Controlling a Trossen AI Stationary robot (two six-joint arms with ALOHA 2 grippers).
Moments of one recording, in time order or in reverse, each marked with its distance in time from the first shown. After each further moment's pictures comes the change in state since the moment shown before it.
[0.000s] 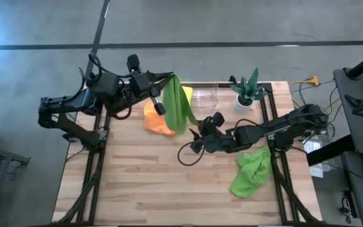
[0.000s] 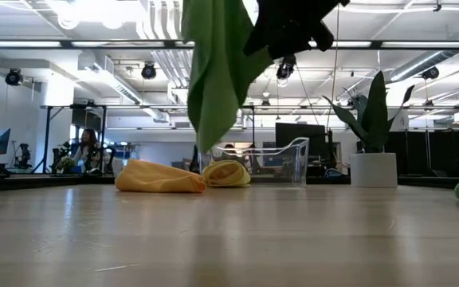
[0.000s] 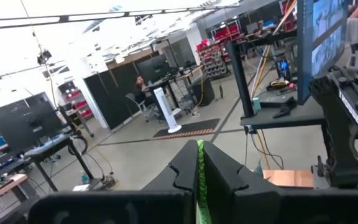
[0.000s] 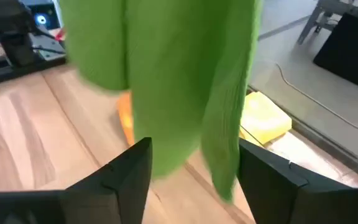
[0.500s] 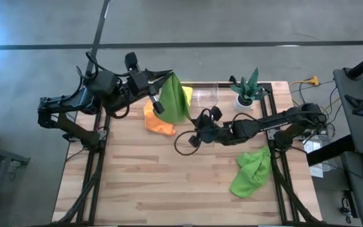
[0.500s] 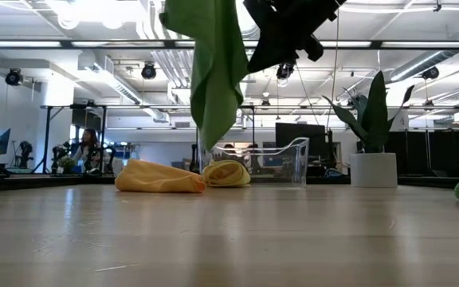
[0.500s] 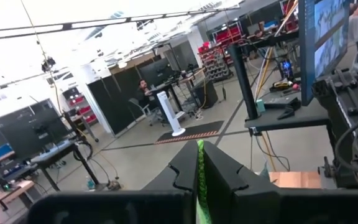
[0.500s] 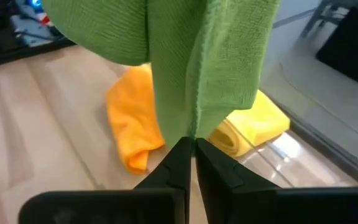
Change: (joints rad) left arm 0.001 -0.002 0.019 -0.002 0.004 0.042; right arm -0.086 0.011 -0.002 0.012 -0.098 -0.082
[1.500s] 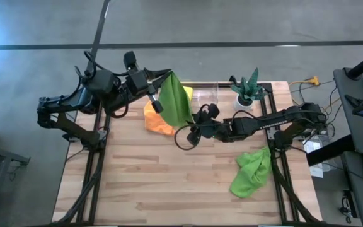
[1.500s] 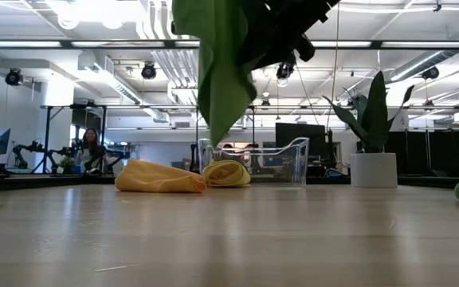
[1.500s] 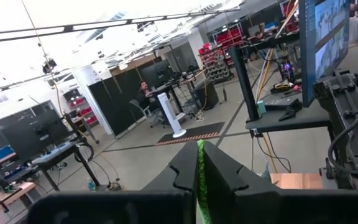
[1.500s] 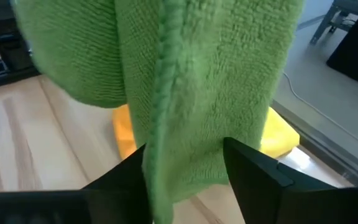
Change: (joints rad) left arm 0.005 -0.006 0.002 0.001 0.004 0.006; right arm -0.040 -0.001 0.000 0.091 -0.048 -0.054
